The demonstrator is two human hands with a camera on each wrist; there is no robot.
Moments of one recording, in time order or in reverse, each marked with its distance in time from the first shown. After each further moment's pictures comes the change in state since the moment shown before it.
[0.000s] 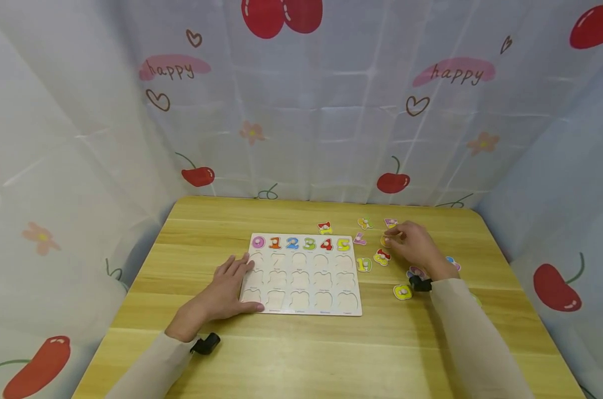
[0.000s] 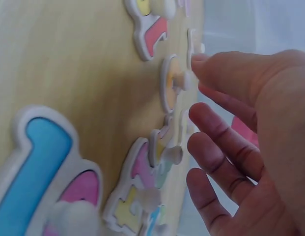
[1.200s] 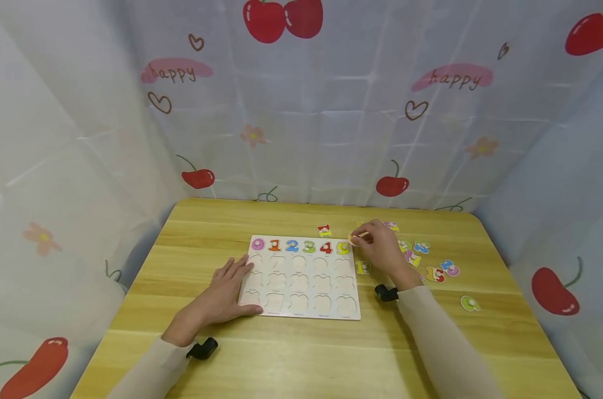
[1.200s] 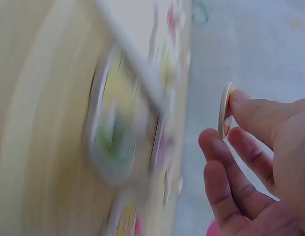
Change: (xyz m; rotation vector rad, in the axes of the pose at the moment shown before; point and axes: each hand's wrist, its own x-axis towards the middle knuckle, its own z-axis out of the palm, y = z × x) left_hand -0.006 0.001 0.002 -0.038 0.026 -0.004; right_hand 0.011 -0.074 0.049 0.153 0.175 -0.109
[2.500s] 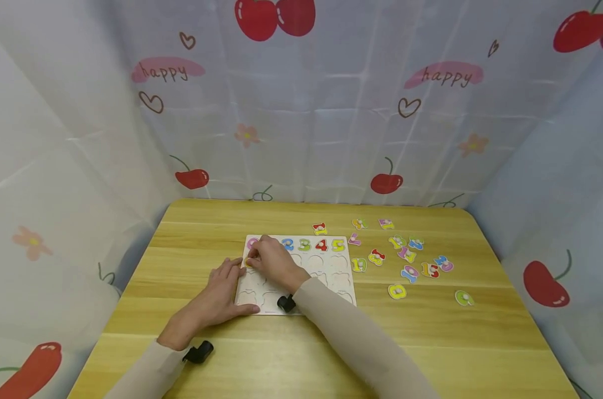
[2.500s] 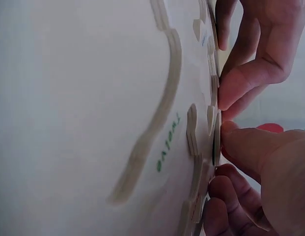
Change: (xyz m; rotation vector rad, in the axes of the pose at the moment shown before) left_hand -0.002 -0.004 0.006 -0.007 0.127 0.108; right_hand 0.037 -0.174 0.173 -0.095 -0.296 -0.130
